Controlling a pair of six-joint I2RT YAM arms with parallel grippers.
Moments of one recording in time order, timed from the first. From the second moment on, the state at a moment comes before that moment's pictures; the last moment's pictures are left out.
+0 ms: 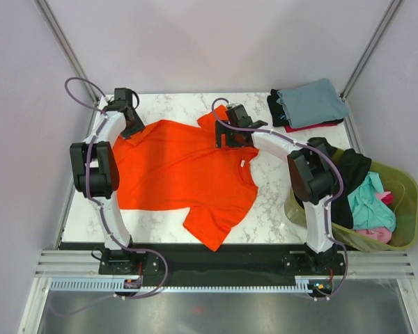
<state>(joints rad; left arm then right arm) 0.03 2.01 1.63 -0.61 -0.21 -0.50 0.52 2.10 1.60 -0.35 0.09 0.40</state>
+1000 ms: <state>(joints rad) 0.05 2.21 1.79 -0.66 -0.26 -0.55 0.52 1.85 1.44 -0.35 0.07 0.39</state>
